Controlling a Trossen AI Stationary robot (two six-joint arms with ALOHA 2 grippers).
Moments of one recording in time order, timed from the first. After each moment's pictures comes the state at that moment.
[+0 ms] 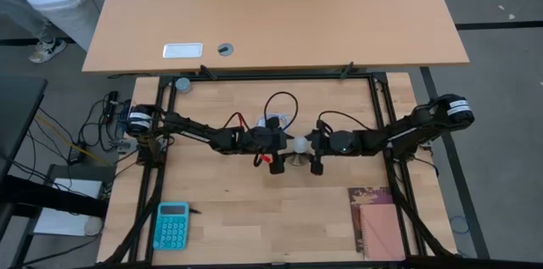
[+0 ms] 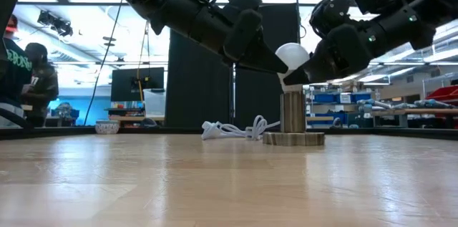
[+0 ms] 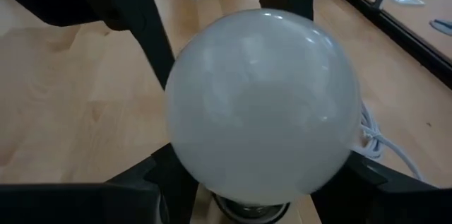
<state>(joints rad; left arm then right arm) -0.03 1.83 1.05 0.36 -0.19 0.10 0.10 1.40 0.42 0.57 0.29 0.00</state>
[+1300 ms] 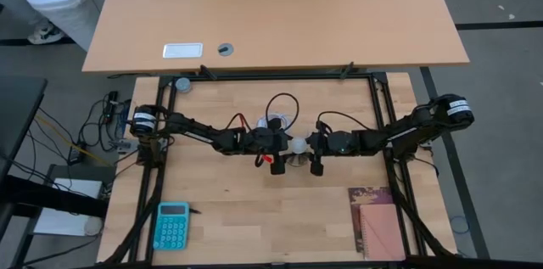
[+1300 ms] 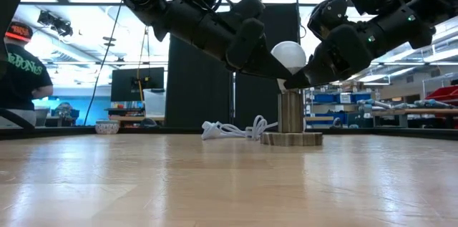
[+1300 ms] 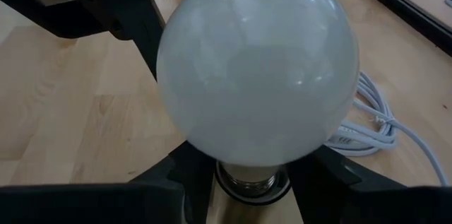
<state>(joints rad) -0.02 1.87 1.04 0.41 -0.17 0.13 0.10 1.40 0.43 0.52 0.27 0.06</state>
